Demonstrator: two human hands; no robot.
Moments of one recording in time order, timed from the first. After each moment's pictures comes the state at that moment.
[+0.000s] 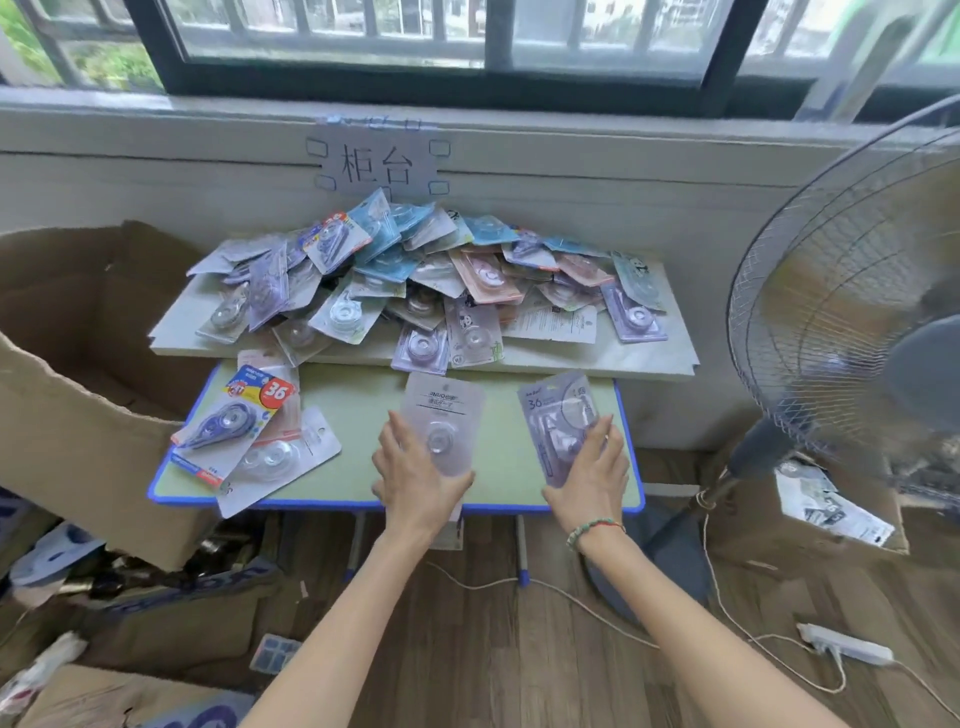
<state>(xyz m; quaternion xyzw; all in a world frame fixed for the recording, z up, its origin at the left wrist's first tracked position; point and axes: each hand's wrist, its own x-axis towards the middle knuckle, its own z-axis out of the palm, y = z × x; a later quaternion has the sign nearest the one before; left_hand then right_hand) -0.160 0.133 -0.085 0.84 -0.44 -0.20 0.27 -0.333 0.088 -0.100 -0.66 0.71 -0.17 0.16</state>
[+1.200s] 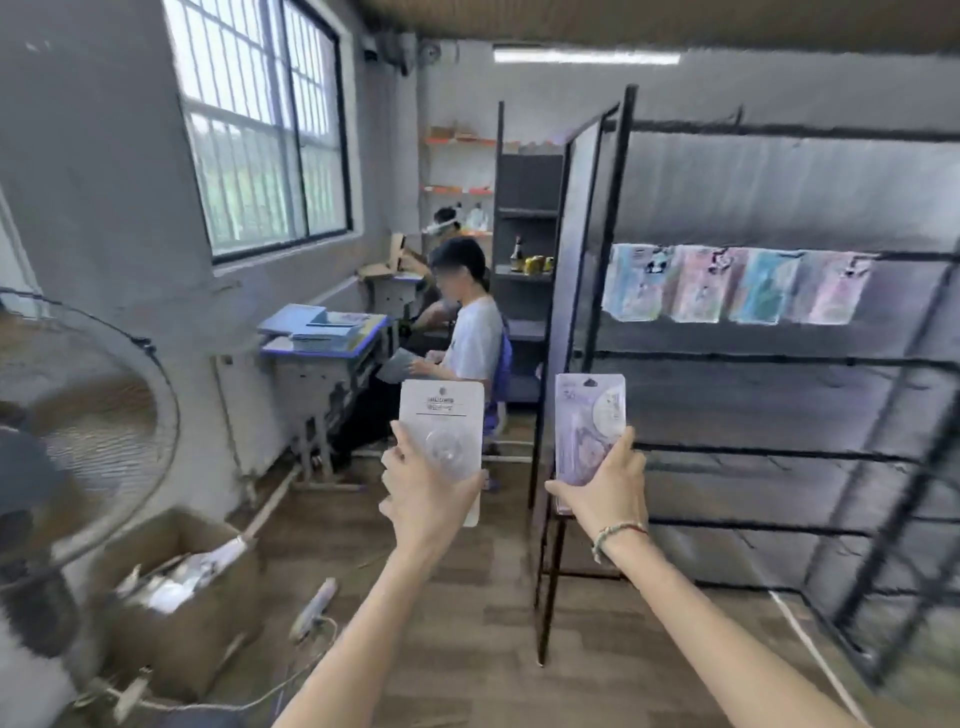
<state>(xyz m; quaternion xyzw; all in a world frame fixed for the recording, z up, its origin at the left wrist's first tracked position) -0.627 0.499 0.097 0.26 -0.85 -0.39 0.26 -0.683 0.671 0.092 -0.01 0.90 -0.40 -0.15</state>
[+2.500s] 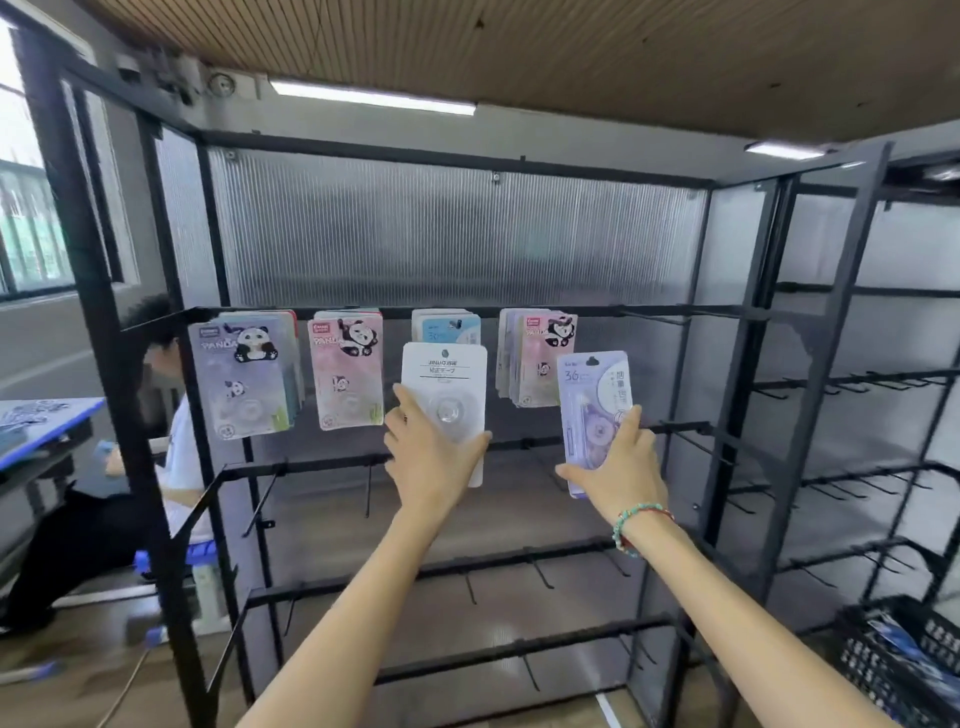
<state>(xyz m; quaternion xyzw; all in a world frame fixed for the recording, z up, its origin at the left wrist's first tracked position) -1.092 1.009 0.174 0.08 -0.85 -0.43 0.30 -1.079 1.200 0.165 0.09 0.92 -0.30 -0.24</state>
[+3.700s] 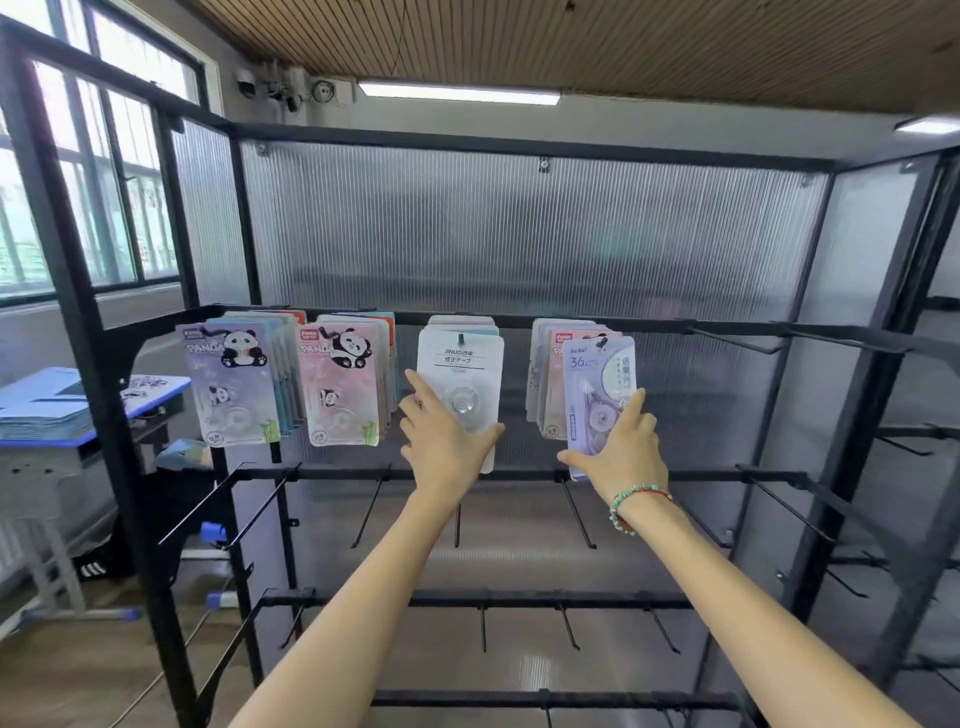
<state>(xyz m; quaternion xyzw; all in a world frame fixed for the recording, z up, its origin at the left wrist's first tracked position) -1.194 1.039 0.184 0.16 -0.85 -0.39 0.31 -1.219 1.220 0.180 0.01 0.93 -0.29 -0.21</state>
